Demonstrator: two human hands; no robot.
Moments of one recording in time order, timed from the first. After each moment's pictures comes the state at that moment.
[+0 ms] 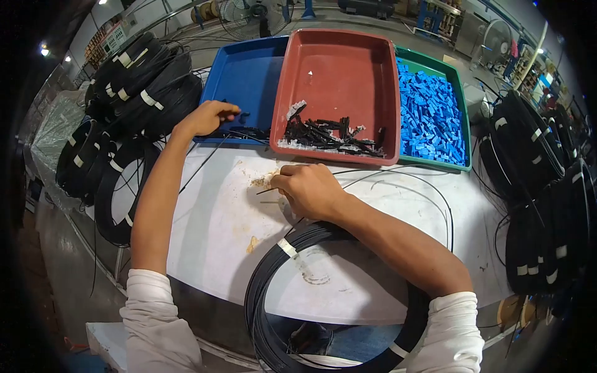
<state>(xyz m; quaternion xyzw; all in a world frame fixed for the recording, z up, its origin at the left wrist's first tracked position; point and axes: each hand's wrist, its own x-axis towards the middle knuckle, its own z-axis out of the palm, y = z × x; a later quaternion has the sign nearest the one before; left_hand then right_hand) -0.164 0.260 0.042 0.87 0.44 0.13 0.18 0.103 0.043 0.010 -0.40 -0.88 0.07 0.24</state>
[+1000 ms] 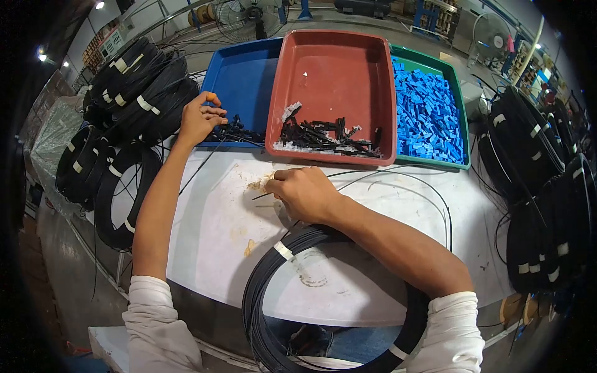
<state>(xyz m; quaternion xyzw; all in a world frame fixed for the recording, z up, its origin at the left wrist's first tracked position) -0.163 0.246 0.027 0.76 0.39 0.43 0.28 0.104 0.045 0.006 -0.39 -0.89 0.06 0.24</state>
